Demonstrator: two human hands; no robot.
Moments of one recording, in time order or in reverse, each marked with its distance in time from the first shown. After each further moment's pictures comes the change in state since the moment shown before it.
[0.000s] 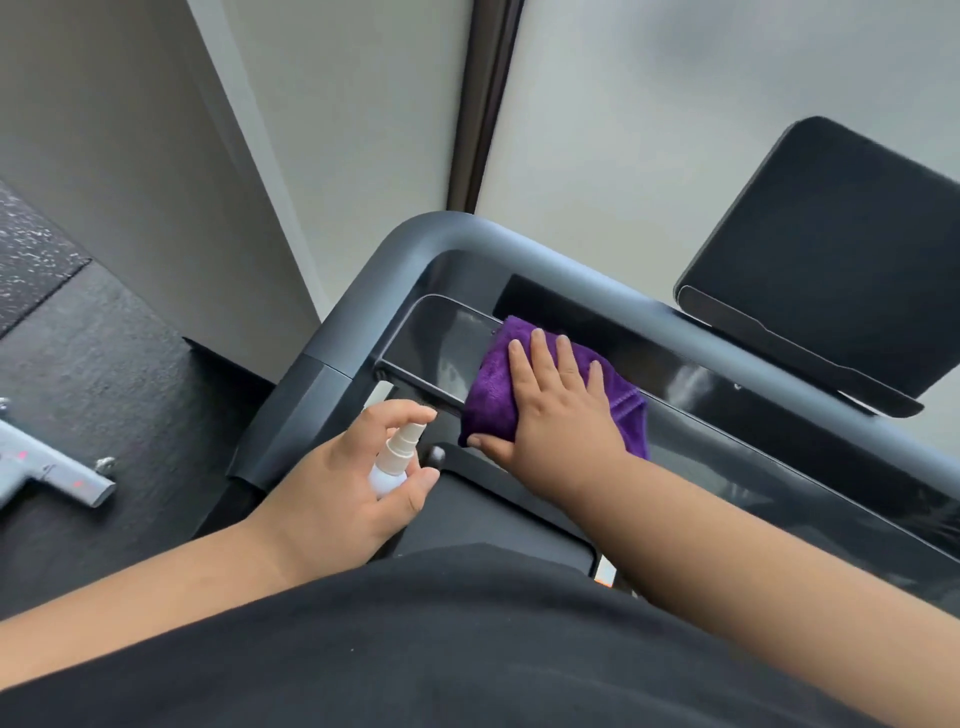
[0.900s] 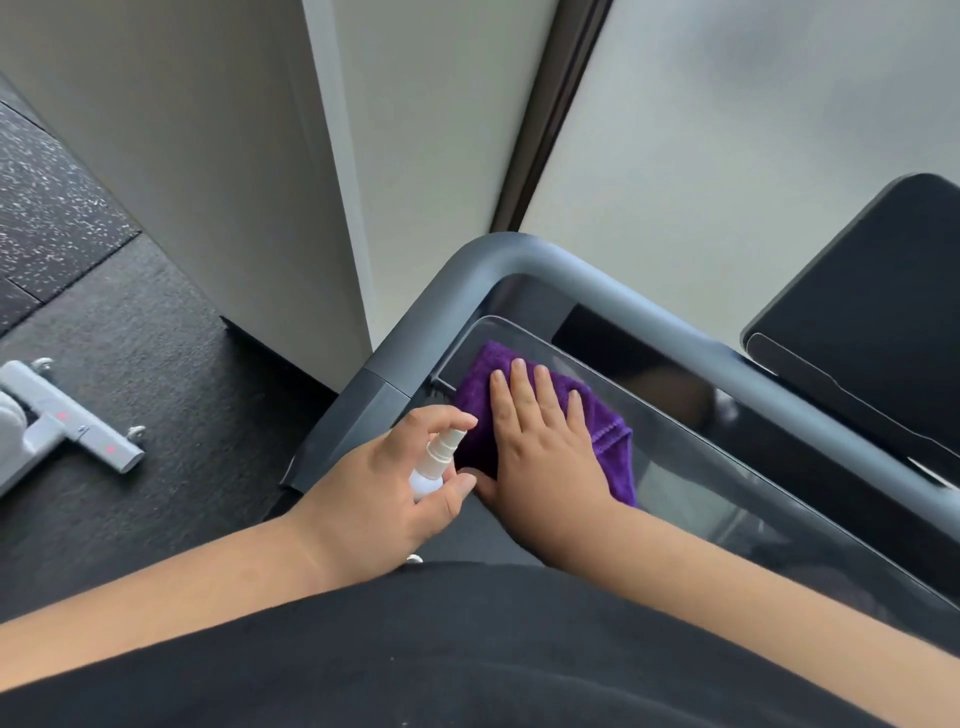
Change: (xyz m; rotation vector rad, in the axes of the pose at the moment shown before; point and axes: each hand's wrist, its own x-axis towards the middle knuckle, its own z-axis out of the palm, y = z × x) left_hand 0.007 -0.015 -0.016 -0.033 0.017 -0.046; right_hand 0.007 -0.058 0.000 -0.045 -0.056 -0.165
